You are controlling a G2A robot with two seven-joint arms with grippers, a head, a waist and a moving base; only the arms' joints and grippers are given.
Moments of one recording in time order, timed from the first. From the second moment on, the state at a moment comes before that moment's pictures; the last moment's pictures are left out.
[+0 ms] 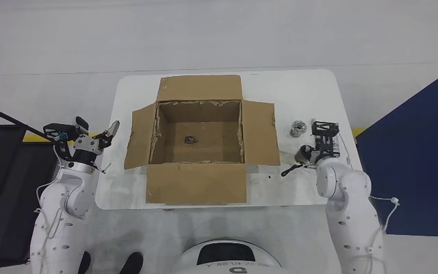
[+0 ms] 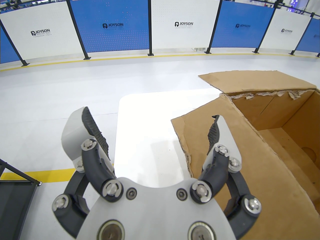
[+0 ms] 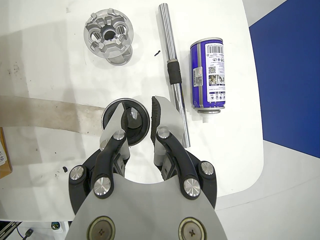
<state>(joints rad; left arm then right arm) 1.65 -1.20 -1.81 -1.59 1.16 -0.37 0.14 -1.62 -1.34 1.57 -1.93 -1.46 0.21 1.04</state>
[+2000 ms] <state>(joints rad) 1.65 -1.20 -1.81 -1.59 1.16 -0.37 0.14 -1.76 -1.35 1.66 -2.11 -1.23 0.28 0.80</state>
